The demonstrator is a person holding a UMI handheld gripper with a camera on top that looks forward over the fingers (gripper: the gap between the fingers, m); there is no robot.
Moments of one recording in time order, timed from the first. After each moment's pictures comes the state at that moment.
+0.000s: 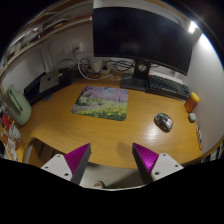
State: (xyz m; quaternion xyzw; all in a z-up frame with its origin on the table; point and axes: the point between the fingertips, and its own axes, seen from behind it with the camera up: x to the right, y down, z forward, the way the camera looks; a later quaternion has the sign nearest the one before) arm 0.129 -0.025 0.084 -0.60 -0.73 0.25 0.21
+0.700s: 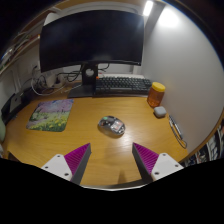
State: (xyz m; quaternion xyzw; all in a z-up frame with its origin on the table) arm 0.067 0.184 0.042 -0.67 -0.62 0.25 0.31
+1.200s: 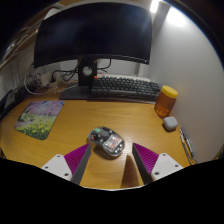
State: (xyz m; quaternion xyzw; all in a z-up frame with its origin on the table) arm -0.023 0.211 -0.005 -0.64 -0.64 0.27 0.33
